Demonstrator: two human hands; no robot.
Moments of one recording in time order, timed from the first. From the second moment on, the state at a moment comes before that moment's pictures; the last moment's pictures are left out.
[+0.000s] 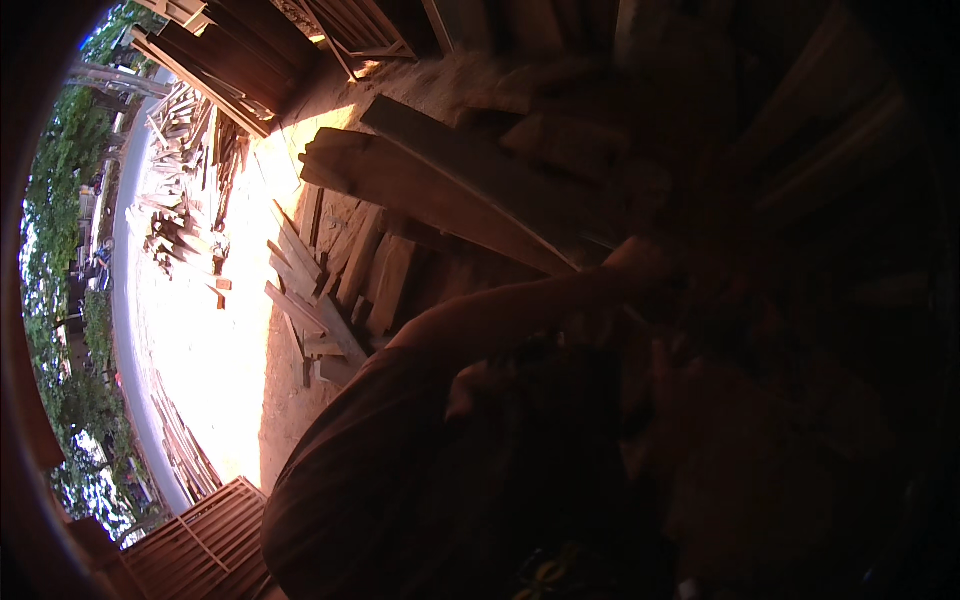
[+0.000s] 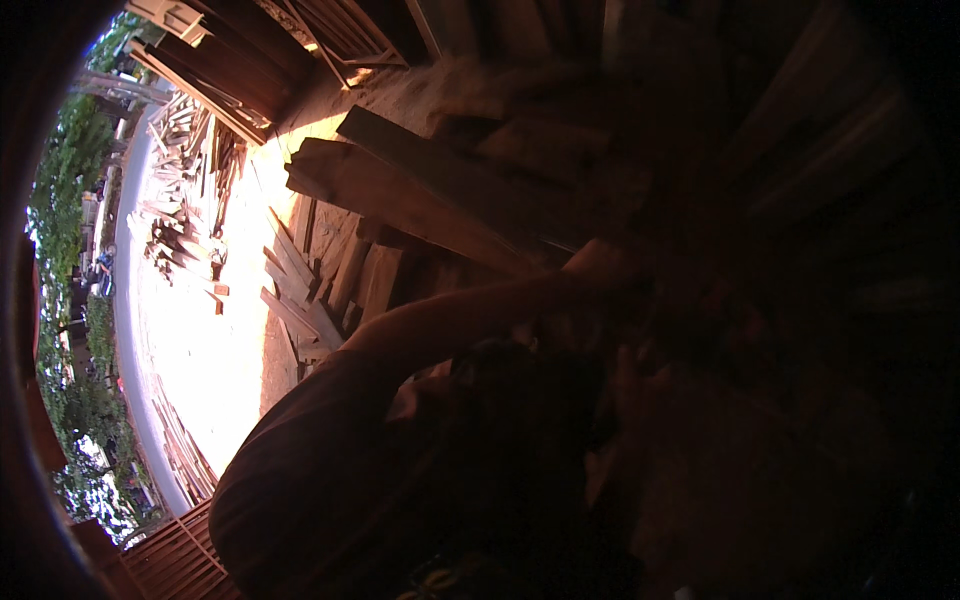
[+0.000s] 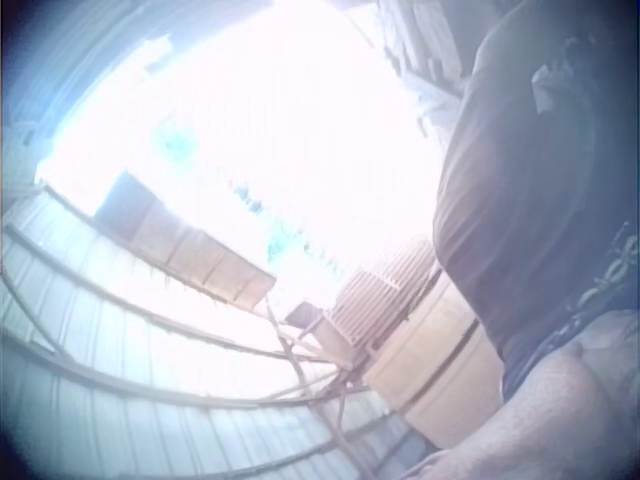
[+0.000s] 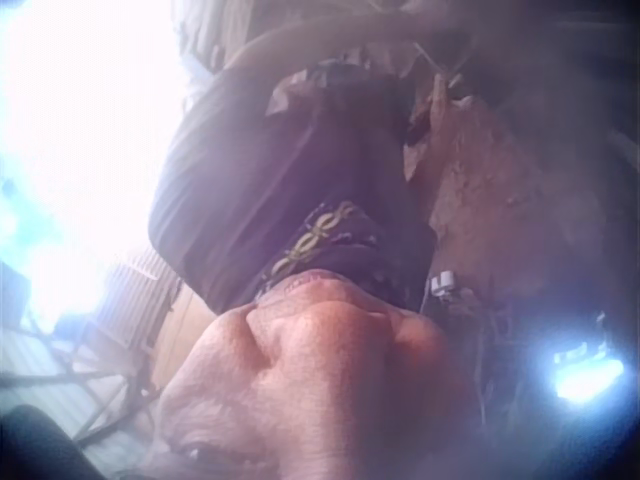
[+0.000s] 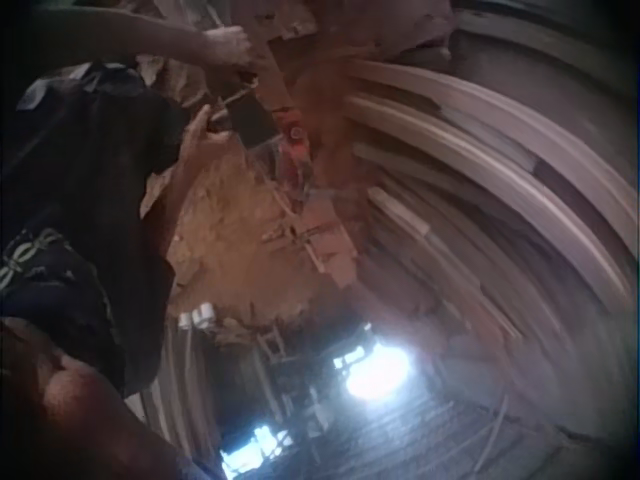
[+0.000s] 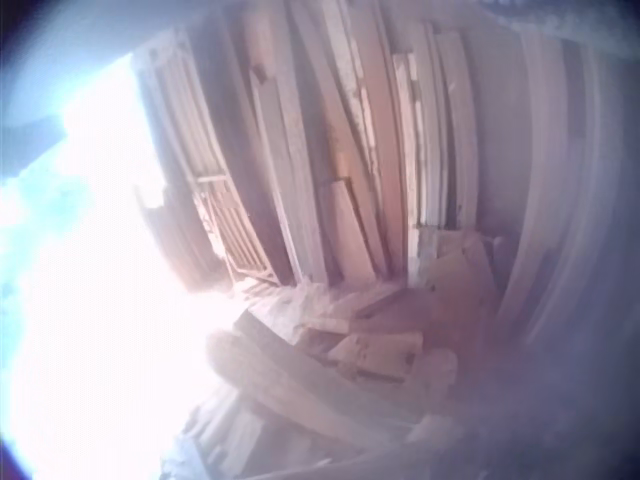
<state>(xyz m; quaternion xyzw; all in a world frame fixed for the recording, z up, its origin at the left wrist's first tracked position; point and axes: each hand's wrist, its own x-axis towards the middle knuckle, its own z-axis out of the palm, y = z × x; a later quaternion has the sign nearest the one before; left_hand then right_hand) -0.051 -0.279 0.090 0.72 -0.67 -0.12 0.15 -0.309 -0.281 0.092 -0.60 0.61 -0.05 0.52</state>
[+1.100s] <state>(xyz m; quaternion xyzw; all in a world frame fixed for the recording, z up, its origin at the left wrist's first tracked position) -0.023 -0.225 0.190 0.59 -0.60 -0.14 0.52 -0.241 -0.291 0.136 -0.61 0.55 -0.11 0.56</state>
